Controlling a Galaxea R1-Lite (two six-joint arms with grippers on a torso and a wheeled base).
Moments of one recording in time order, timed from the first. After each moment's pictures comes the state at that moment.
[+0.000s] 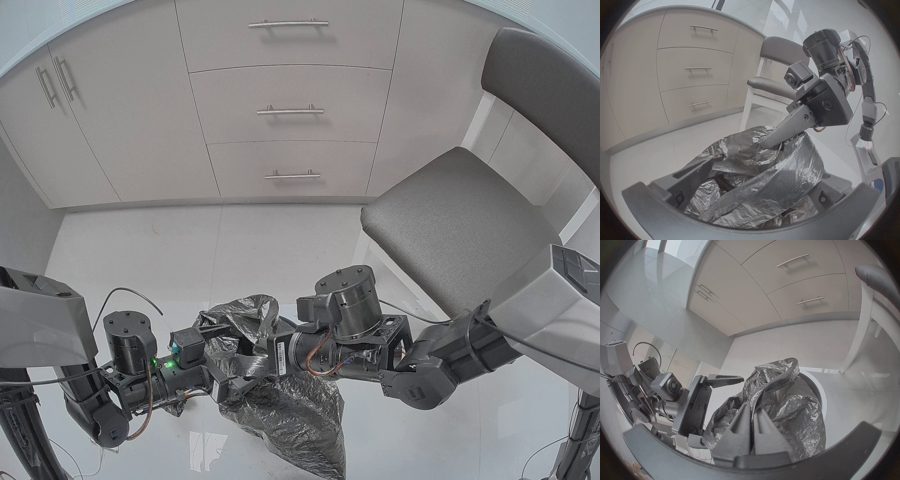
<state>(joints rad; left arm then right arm) -0.41 2.08 -0.27 -1.52 -0.38 0.21 0.85 2.17 -1.13 -0.61 0.07 0.40</state>
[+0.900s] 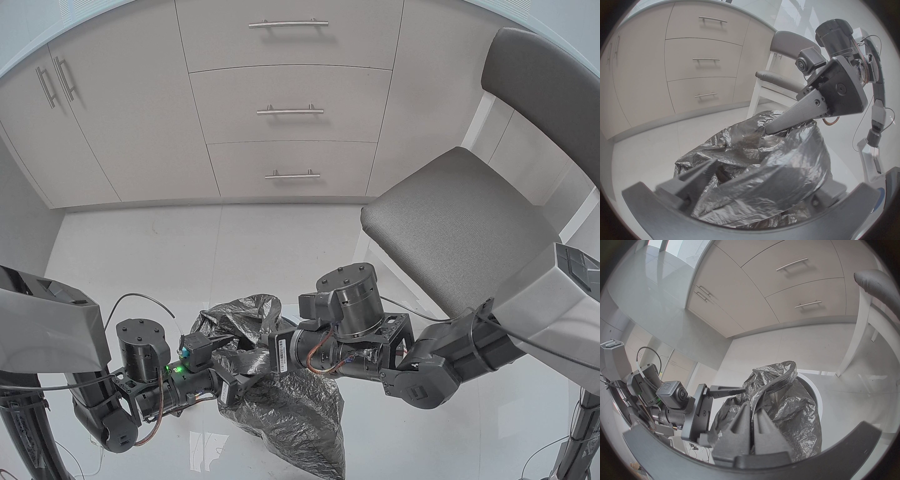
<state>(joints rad) -0.46 2.12 -0.27 -1.52 -0.25 0.14 0.85 2.16 -1.13 -0.61 0.03 0.39</state>
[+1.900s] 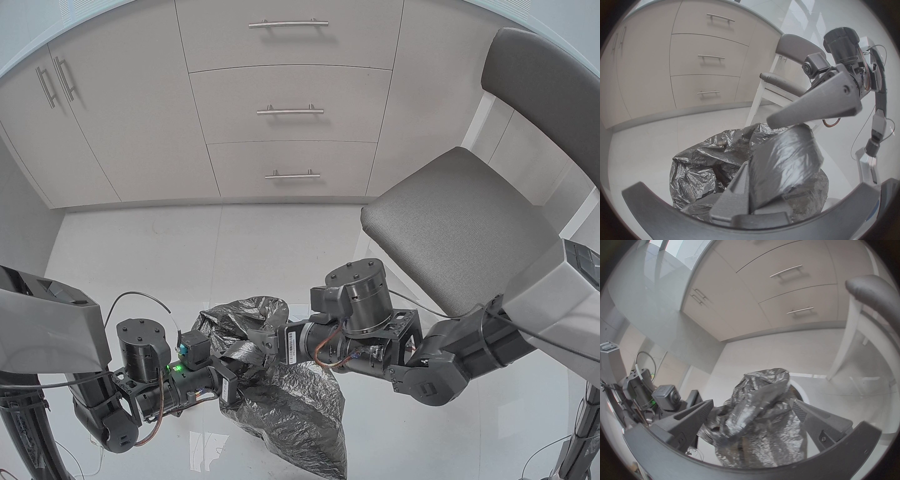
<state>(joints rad) -0.46 2.12 -0.28 -1.52 -0.24 0.05 0.84 2.14 -1.11 -0.61 -0.06 0.38</state>
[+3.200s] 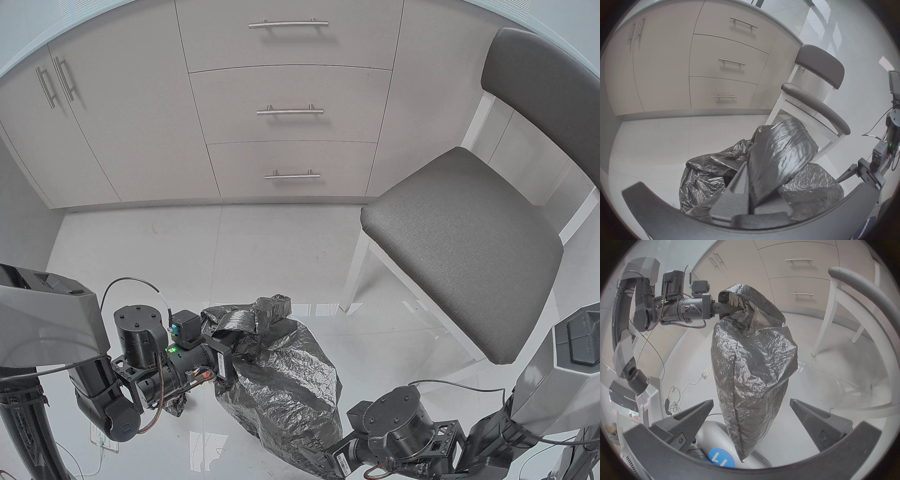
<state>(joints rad) -0.43 2.13 -0.35 -1.53 -0.16 -0.05 1.01 2.06 -0.48 -0.94 -0.21 0.25</state>
